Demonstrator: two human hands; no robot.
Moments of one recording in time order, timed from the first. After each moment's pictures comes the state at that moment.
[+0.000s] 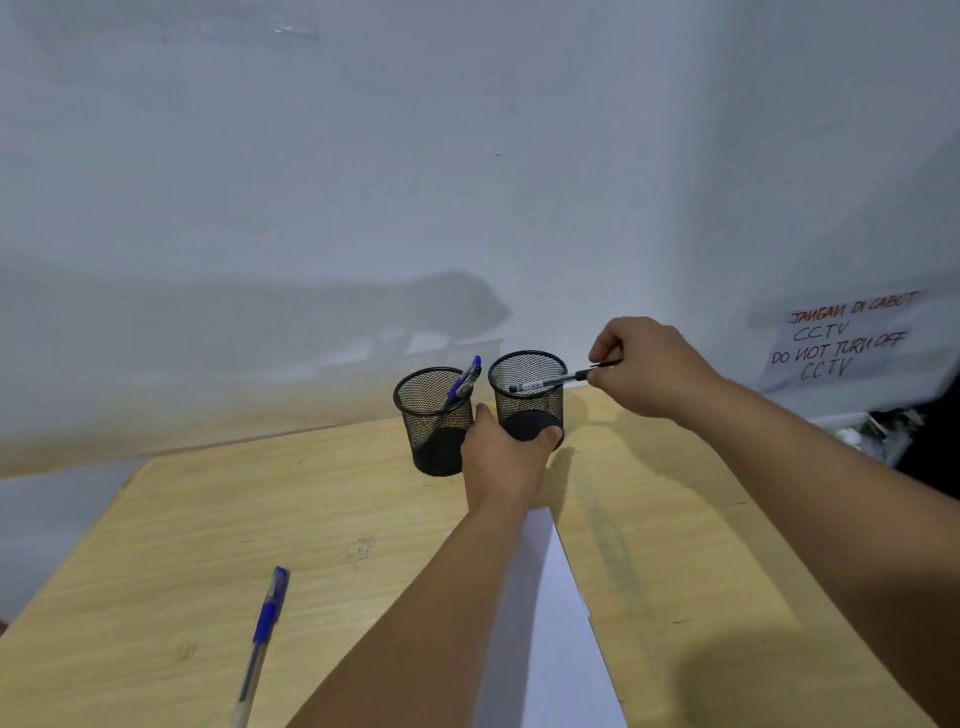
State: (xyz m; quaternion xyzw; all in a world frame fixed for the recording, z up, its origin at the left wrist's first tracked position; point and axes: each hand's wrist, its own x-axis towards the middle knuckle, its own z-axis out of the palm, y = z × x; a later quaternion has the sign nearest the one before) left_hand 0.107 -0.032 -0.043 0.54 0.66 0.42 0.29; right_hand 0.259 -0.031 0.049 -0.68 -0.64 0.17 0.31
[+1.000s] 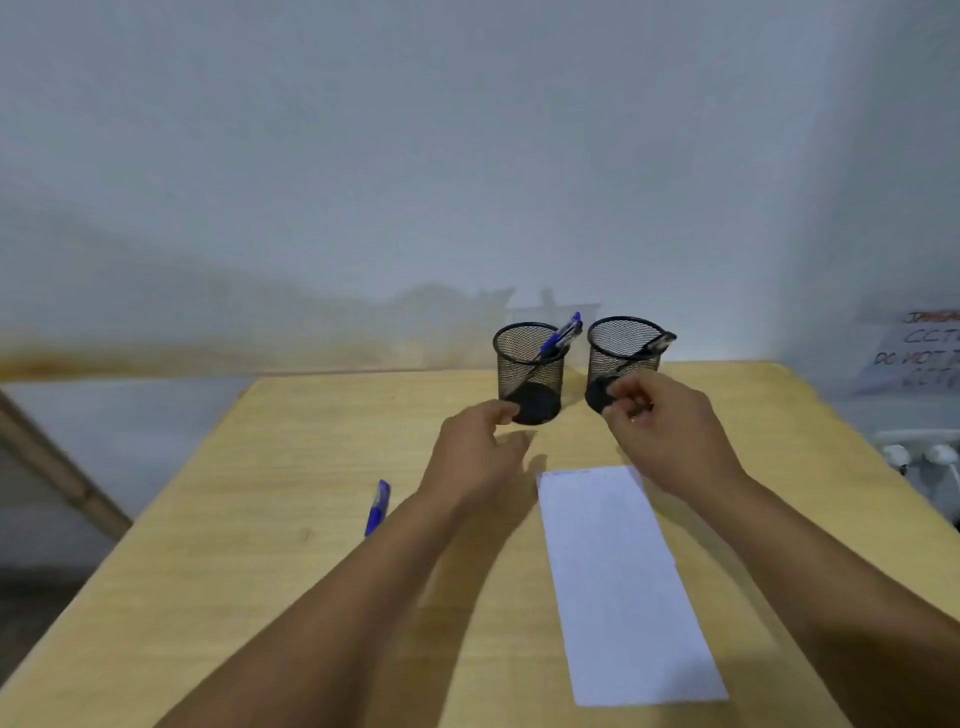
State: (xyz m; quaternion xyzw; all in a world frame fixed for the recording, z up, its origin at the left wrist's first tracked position) left_hand -0.026 -0.088 -0.043 0.65 0.62 0.36 0.26; right_hand 0.180 -0.084 -0.023 -0.62 -0.65 0.17 0.40
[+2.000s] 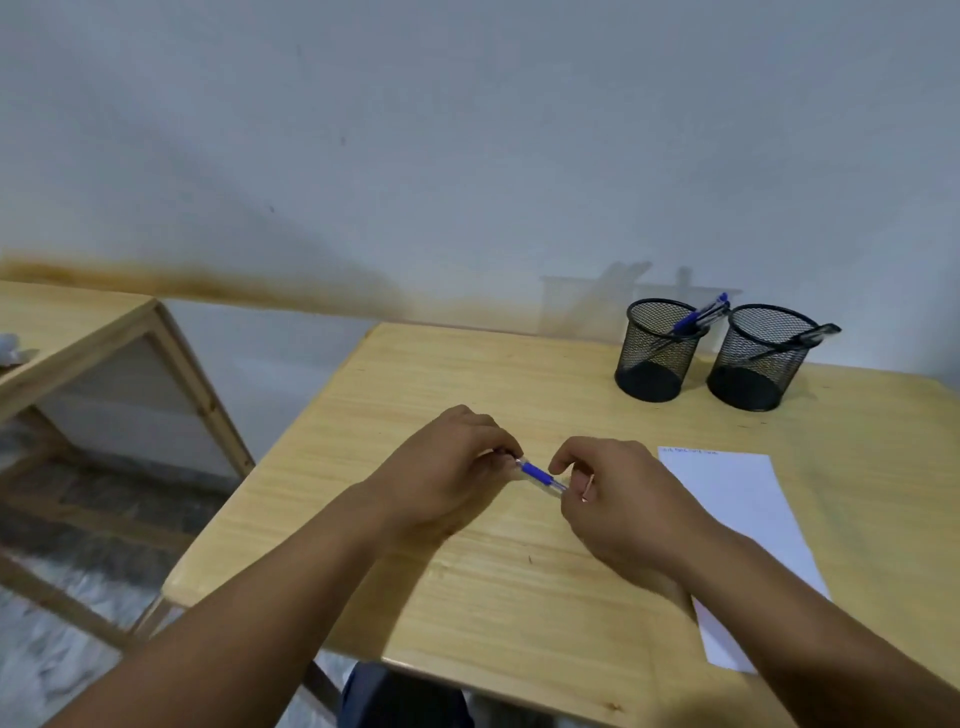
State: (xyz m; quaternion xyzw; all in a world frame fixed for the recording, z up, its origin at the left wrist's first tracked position) left_hand -0.178 -0.163 -0.053 0.82 0.53 0.20 0.09; right_hand 0.042 -0.164 -0.039 -0.53 -0.80 0.23 0.17
